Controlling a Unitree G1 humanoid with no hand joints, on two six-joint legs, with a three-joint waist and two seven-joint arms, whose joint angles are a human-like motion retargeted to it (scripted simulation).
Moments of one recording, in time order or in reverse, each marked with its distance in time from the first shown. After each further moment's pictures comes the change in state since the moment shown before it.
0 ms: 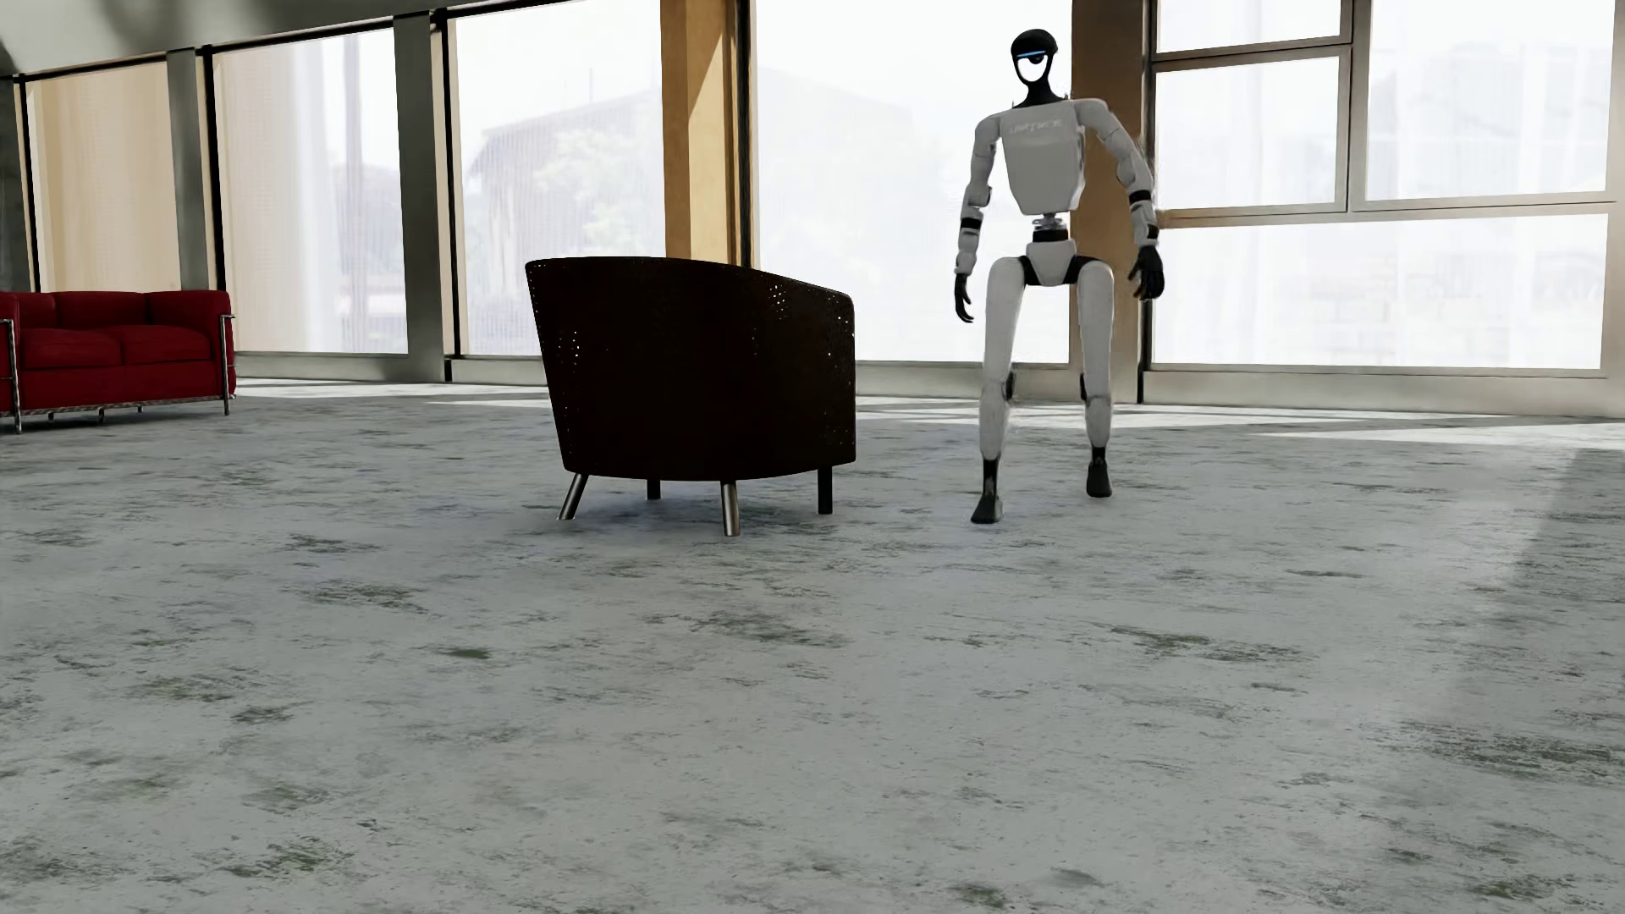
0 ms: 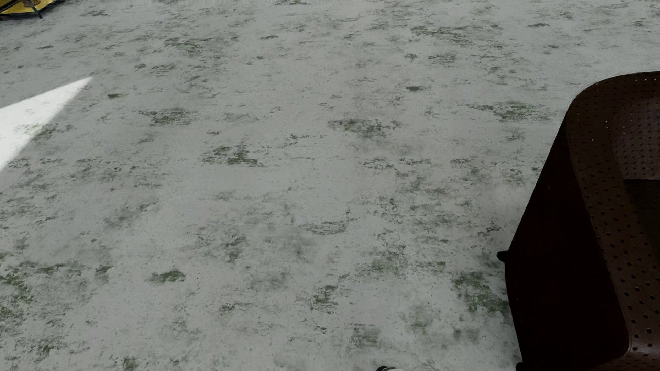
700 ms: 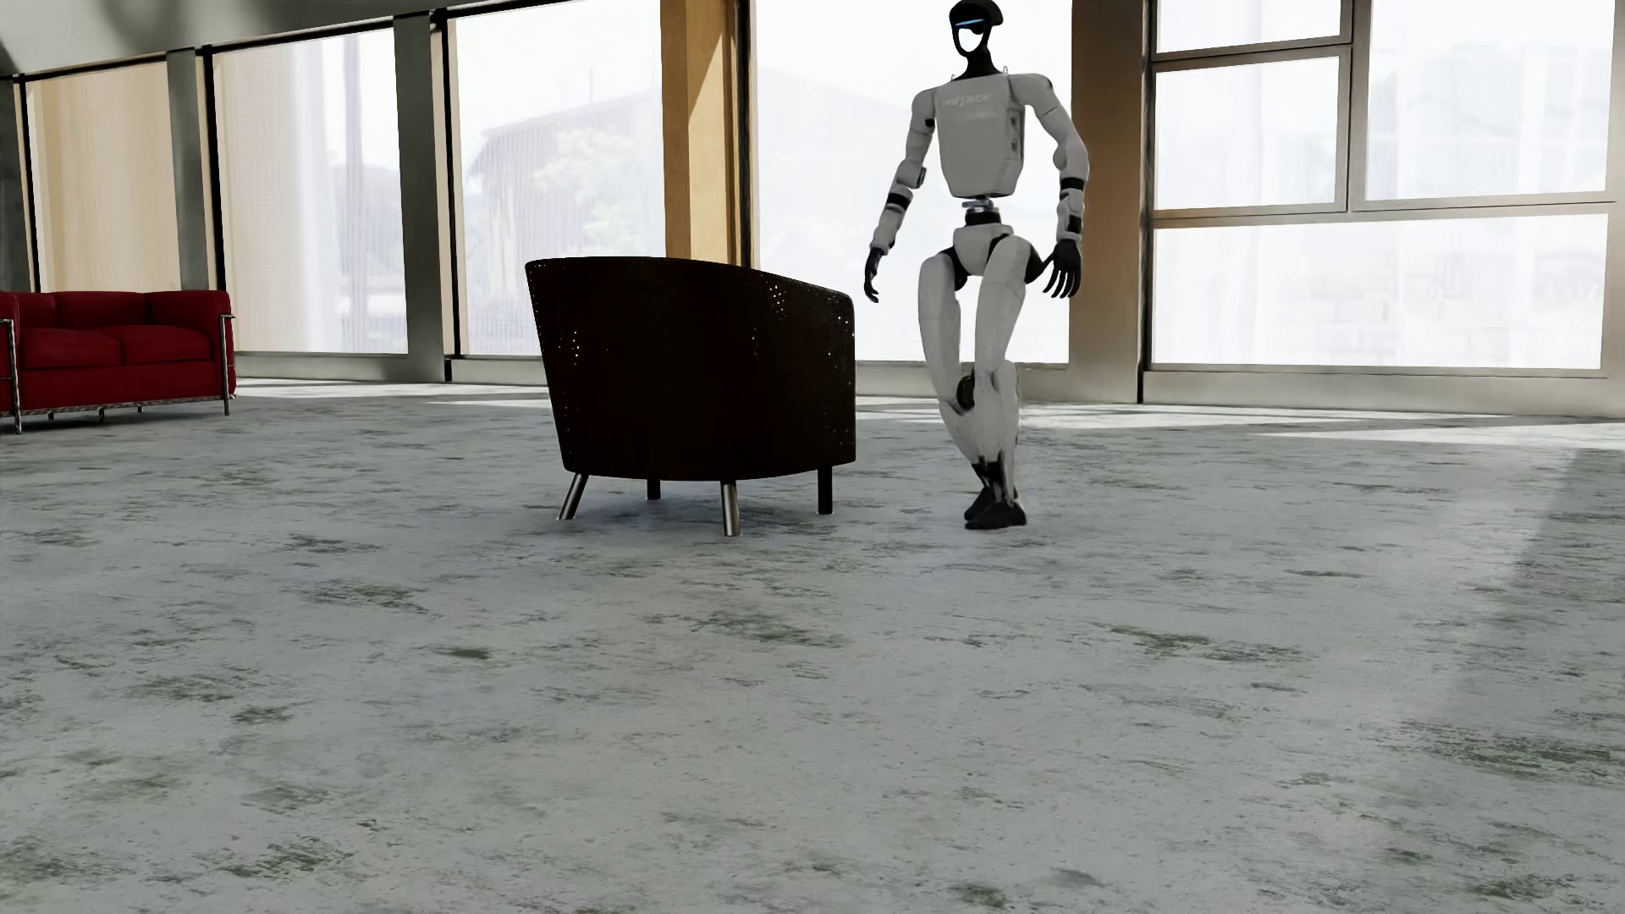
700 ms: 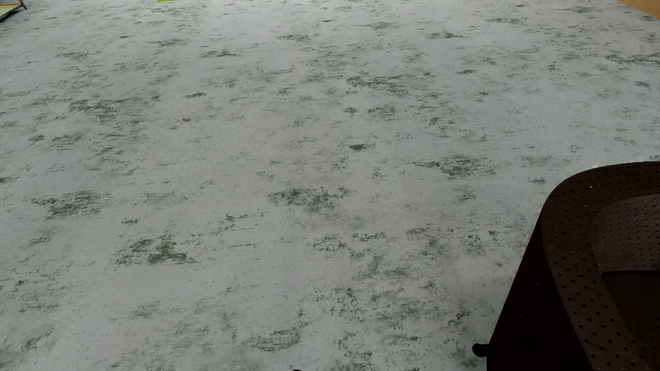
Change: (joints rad) body -0.601 0.599 0.360 0.049 0.105 -0.089 0.000 0.000 0.050 -0.008 0.026 0.097 -0.103 0.336 -0.326 -0.040 -0.047 0.000 0.000 -0.038 -0.014 -0.057 -0.147 0.000 0.000 0.000 0.000 0.000 0.000
